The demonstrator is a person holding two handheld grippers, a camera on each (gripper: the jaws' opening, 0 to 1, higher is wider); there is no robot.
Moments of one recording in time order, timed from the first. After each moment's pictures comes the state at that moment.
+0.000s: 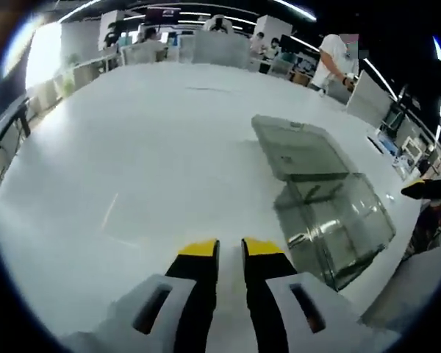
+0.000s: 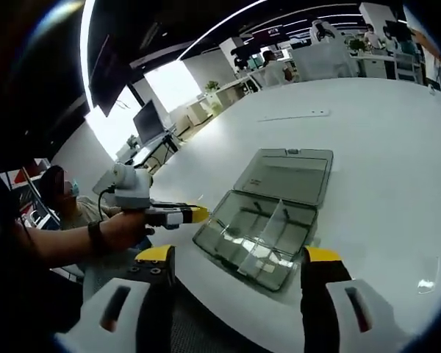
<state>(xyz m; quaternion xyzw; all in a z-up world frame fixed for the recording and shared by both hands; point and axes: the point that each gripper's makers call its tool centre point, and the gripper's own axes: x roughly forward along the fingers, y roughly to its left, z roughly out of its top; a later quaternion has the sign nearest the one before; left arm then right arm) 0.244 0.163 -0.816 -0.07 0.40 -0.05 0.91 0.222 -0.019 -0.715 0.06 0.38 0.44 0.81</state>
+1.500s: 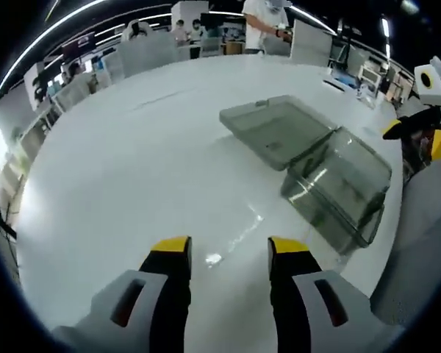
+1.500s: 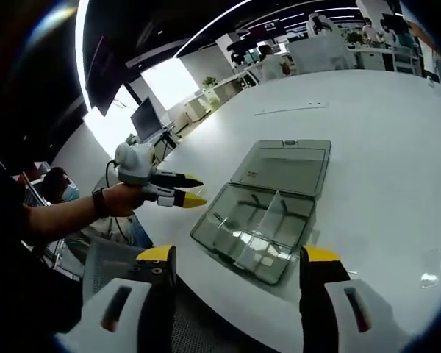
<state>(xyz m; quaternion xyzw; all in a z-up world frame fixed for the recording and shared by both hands) 0.276 0.193 -0.794 0.11 0.40 -0.21 0.88 0.221 -0.024 -0.724 0.06 0.40 0.43 0.81</state>
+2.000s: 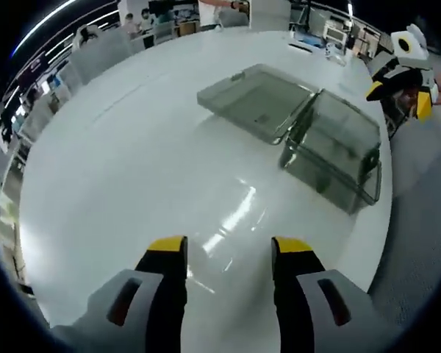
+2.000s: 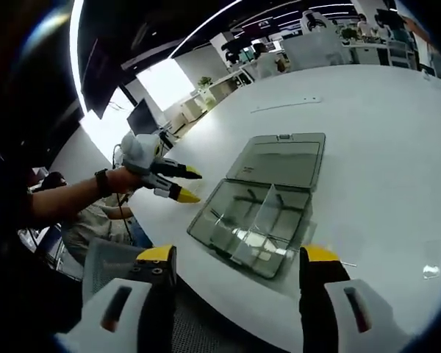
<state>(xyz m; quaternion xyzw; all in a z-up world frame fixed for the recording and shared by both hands) 0.276 0.202 -0.800 0.19 0.44 -0.31 0.82 0.219 -0.028 -0.731 0.07 0.41 0.42 0.81</state>
